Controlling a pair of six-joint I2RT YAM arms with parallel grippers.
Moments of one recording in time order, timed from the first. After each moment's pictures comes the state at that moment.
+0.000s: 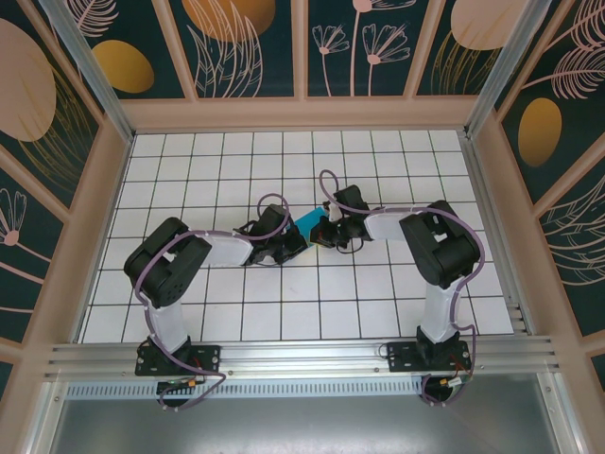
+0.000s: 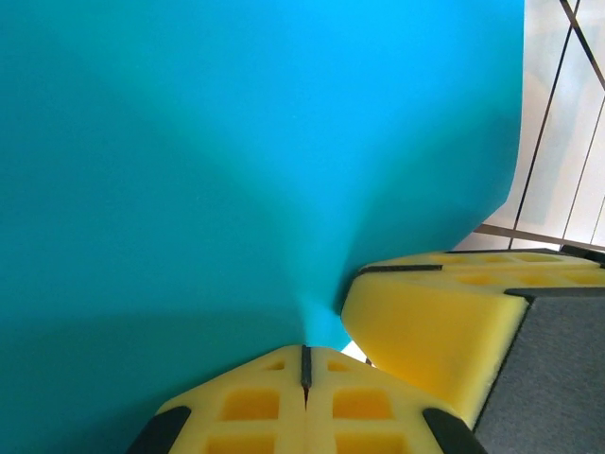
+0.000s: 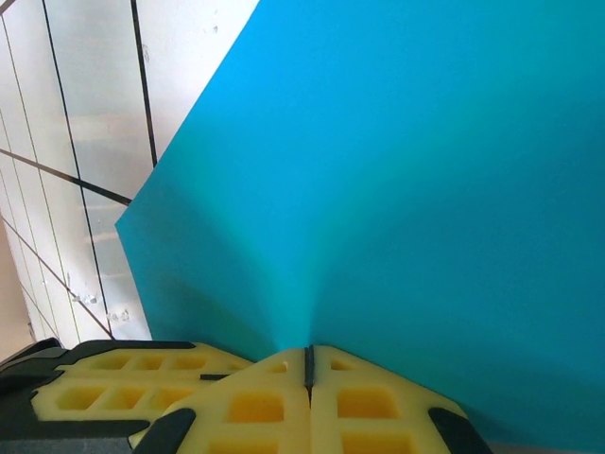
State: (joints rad) left arm -0.69 1.86 0.85 0.17 0.27 -1.15; right arm 0.53 1.91 0.98 -0.04 -0.58 0.70
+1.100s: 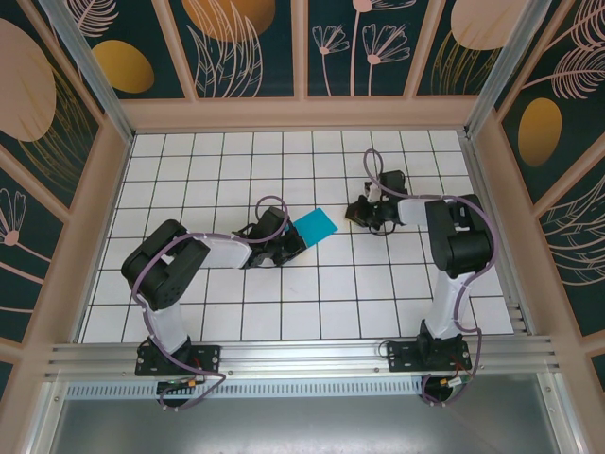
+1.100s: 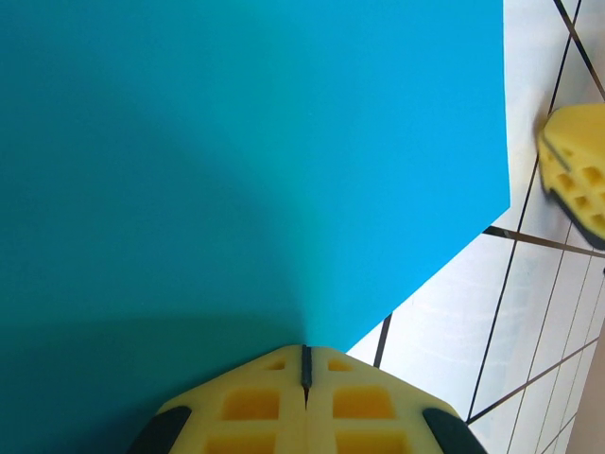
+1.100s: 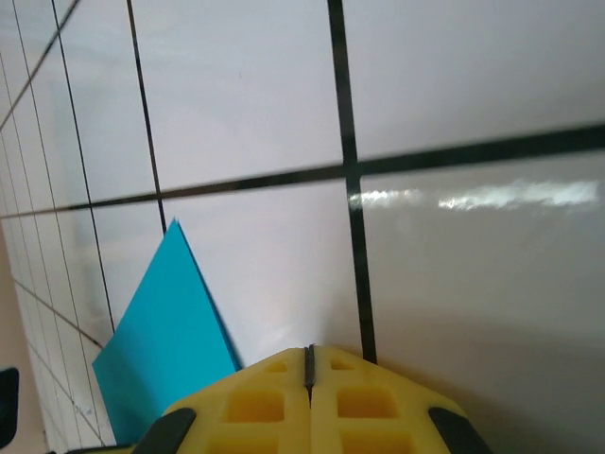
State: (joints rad) left arm -0.70 1.84 0.82 0.18 0.23 -1.17; right arm 0.22 1.93 1.01 -0.04 -0.62 0.59
